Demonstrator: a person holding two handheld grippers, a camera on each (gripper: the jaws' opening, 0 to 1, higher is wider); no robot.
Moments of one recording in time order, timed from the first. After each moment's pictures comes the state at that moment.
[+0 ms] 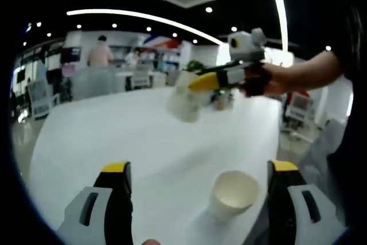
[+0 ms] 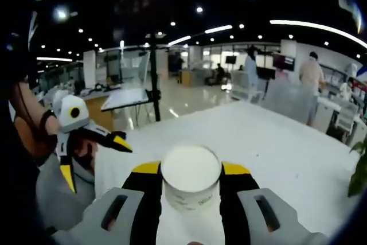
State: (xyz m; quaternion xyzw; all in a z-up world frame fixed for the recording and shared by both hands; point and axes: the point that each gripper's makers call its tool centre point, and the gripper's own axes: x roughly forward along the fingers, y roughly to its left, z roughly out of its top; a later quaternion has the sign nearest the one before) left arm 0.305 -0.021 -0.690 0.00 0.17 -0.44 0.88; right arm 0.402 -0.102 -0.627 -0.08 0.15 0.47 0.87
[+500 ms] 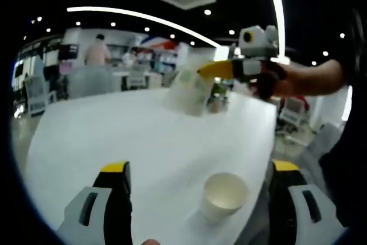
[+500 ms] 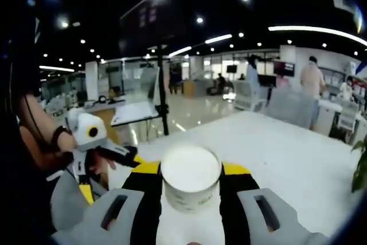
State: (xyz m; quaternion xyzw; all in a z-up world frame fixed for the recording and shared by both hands) left arm 0.295 -0.027 -0.681 -0.01 0.17 -0.46 0.87; right arm 0.370 -0.086 -0.589 -0.05 0.12 0.47 0.87
